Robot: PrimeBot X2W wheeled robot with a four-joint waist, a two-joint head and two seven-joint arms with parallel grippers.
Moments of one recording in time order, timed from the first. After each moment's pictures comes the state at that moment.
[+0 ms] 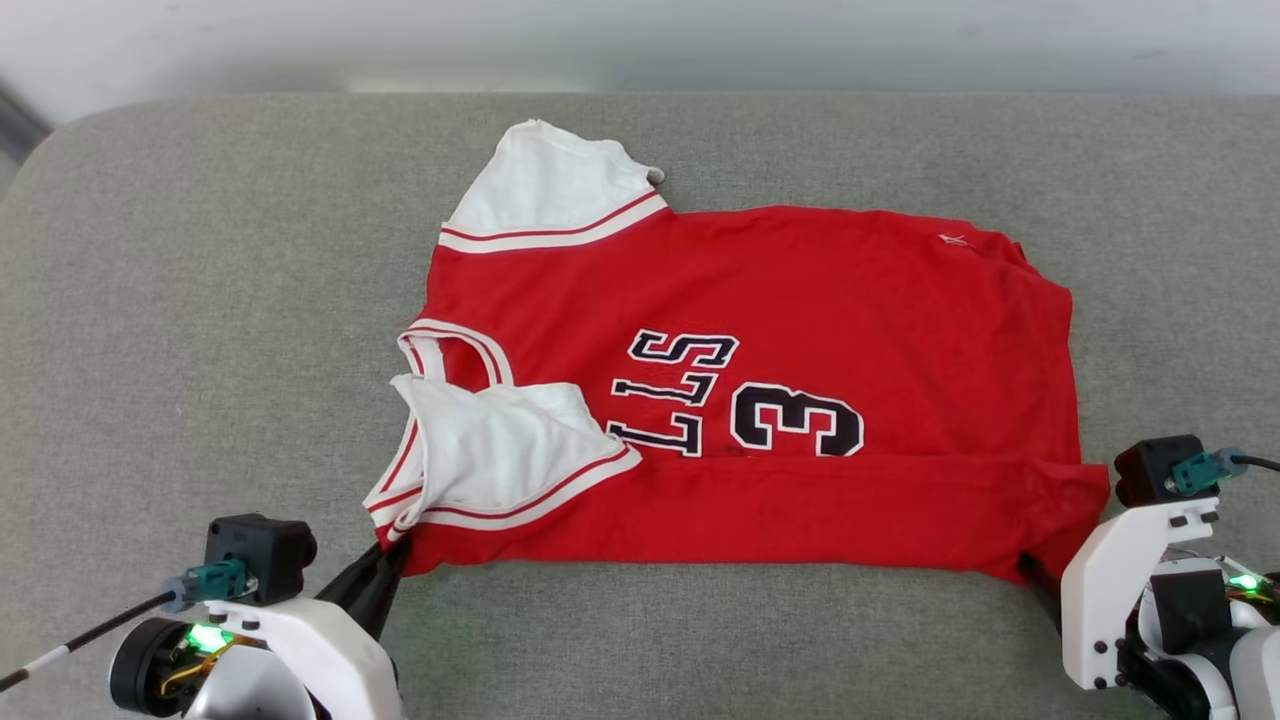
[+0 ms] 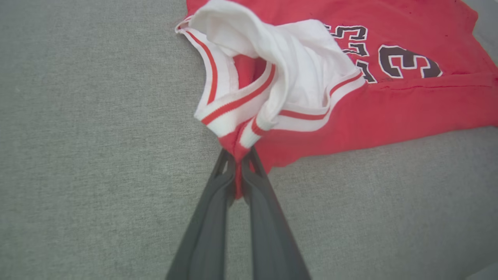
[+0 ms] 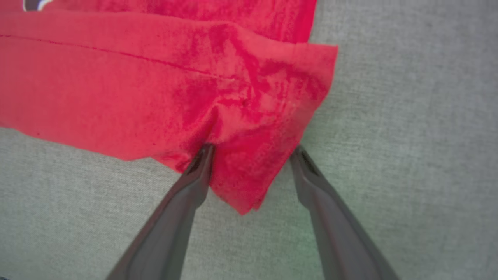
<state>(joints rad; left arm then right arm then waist) -0.11 0.76 -0.60 -0.24 -0.86 0.34 0.14 -0.11 -0.22 -0.01 0.04 0.24 0.13 0.81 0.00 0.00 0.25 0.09</state>
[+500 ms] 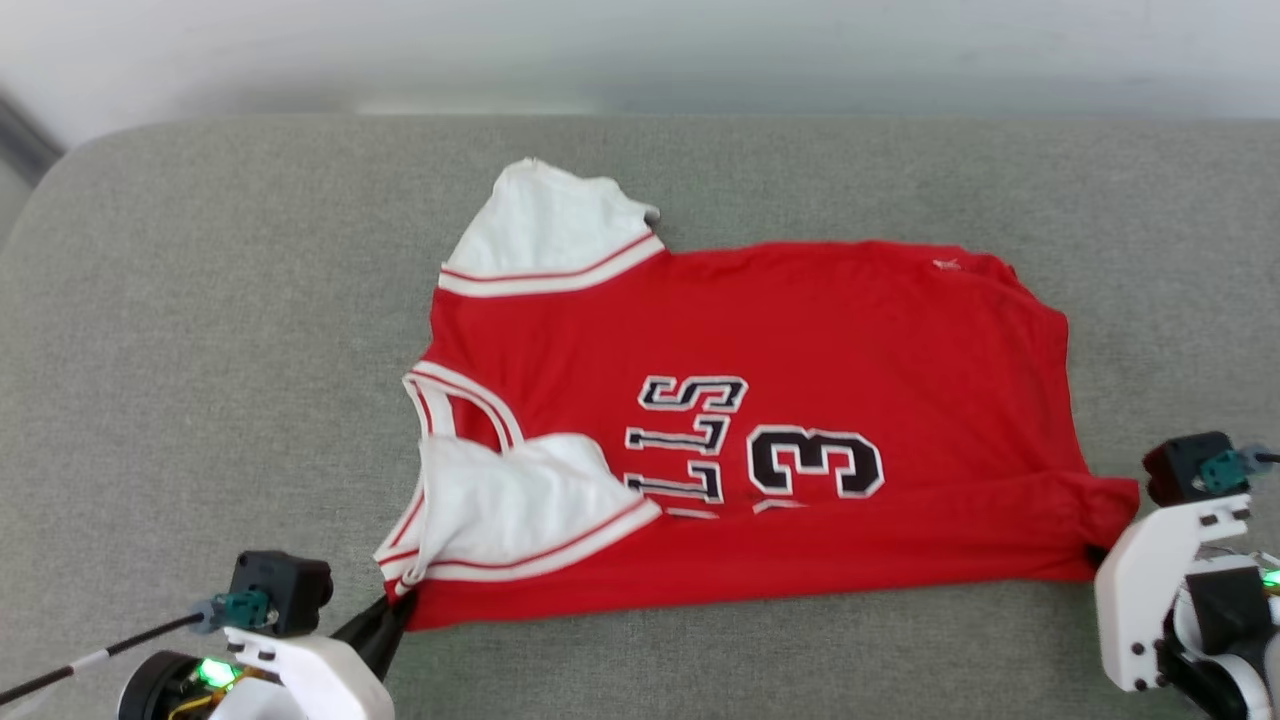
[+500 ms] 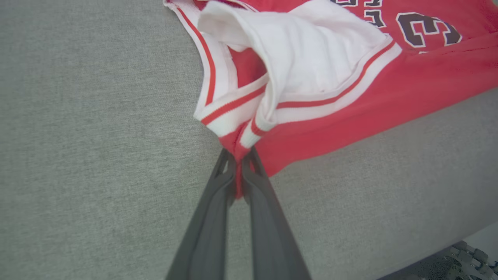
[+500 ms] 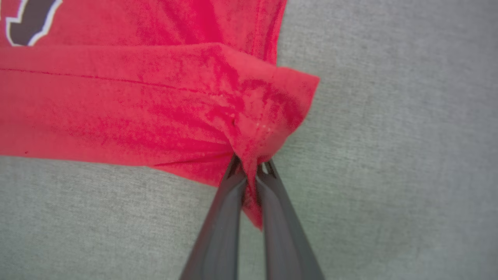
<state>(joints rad) -0.09 0.78 -0.64 -0.18 -0.86 0.29 0.16 -0.13 -0.28 -0.01 0.08 0.22 0.13 0.77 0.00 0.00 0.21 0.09</state>
